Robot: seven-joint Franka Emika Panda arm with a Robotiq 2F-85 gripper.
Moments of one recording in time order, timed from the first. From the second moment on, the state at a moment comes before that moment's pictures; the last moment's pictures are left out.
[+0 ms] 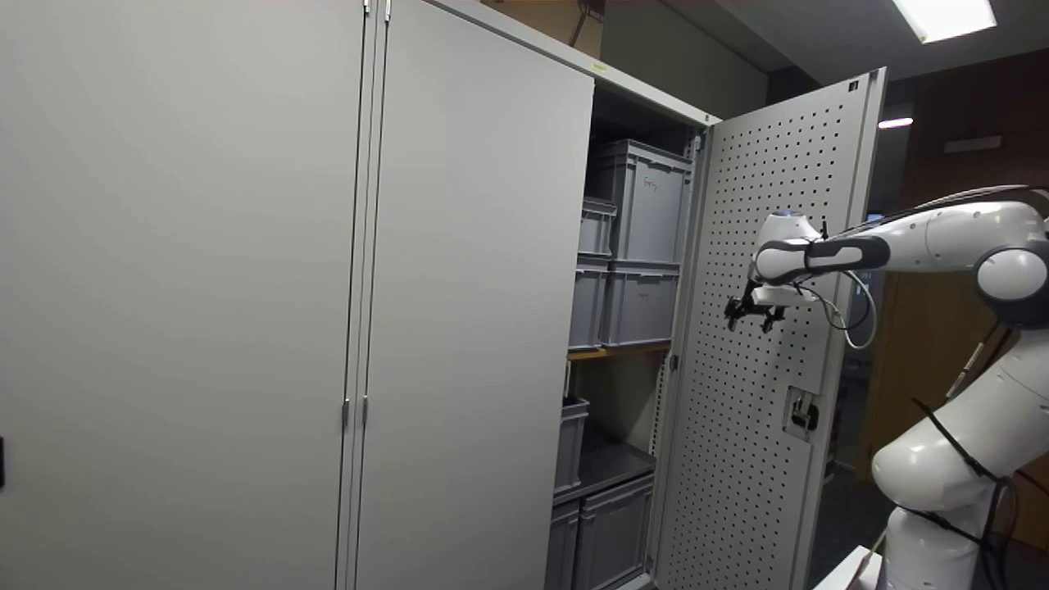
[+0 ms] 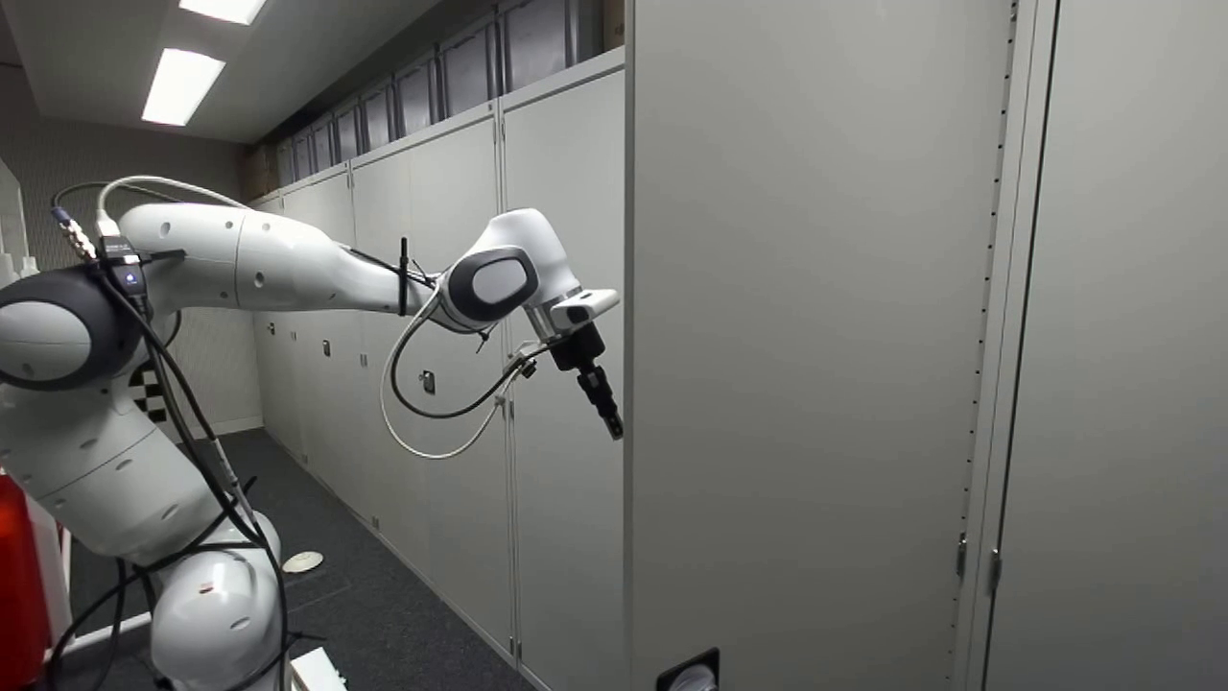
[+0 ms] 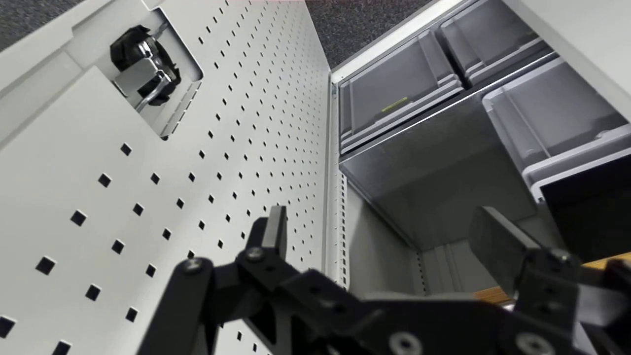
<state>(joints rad) -0.23 -0.50 -0.12 -2.21 -0.26 2.13 0.38</state>
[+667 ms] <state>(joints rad) -0.16 -0.52 -0.12 -2.22 -0.10 2.18 0.14</state>
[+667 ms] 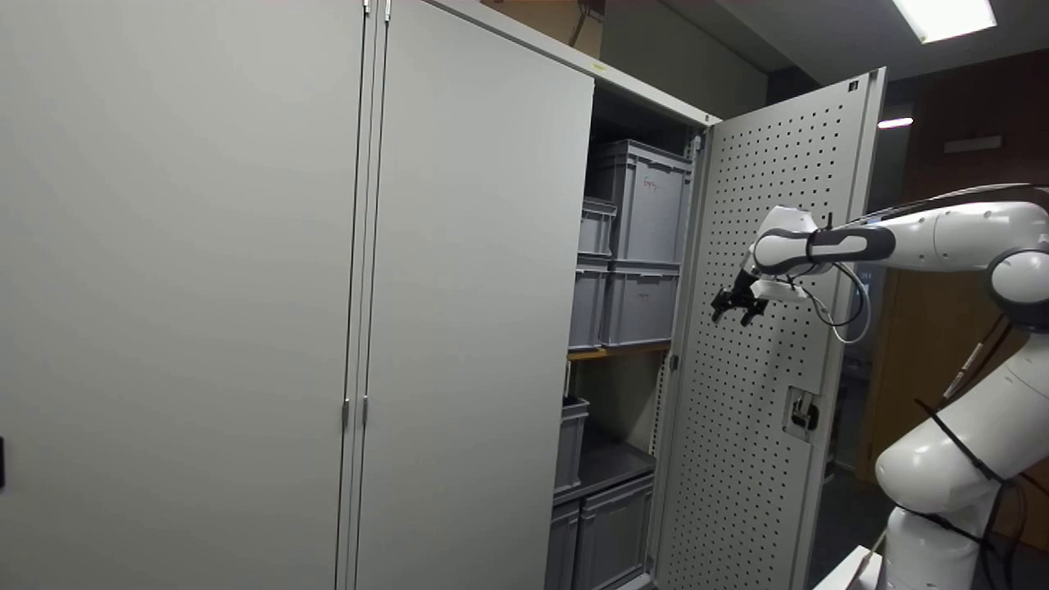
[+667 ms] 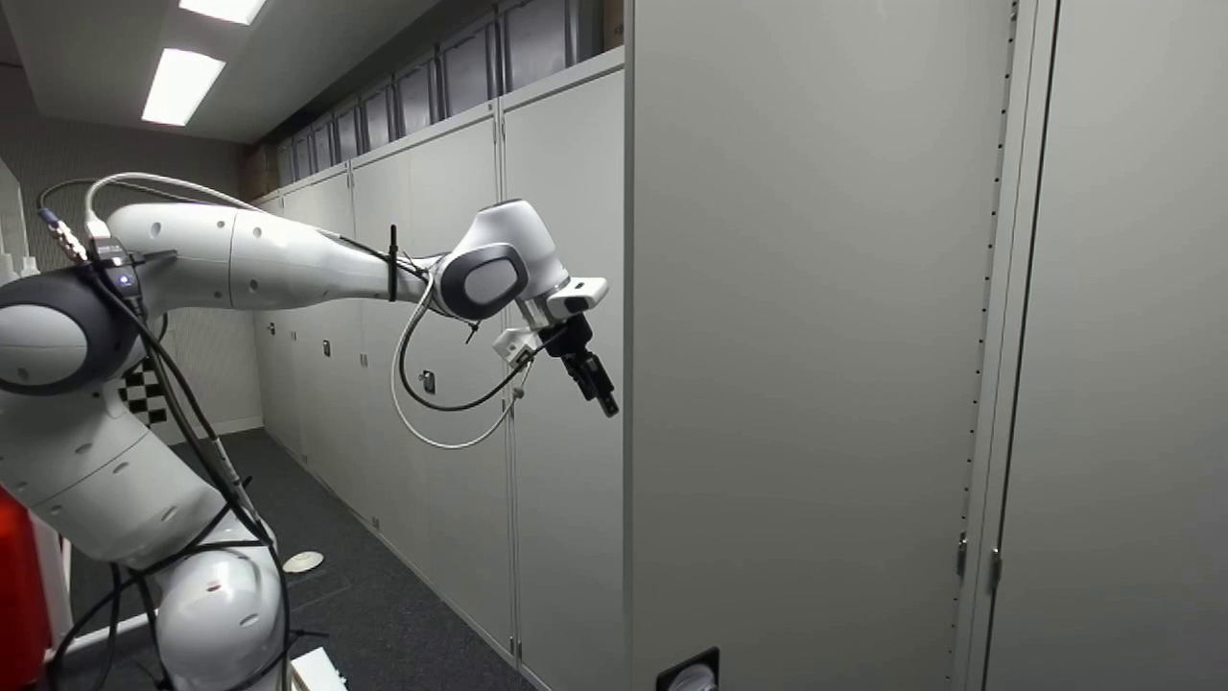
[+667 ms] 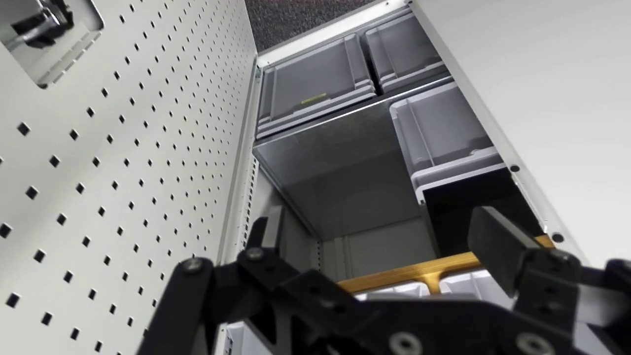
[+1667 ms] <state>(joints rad) -0.09 -0.54 -0.13 -2.25 0.05 2.29 0.00</state>
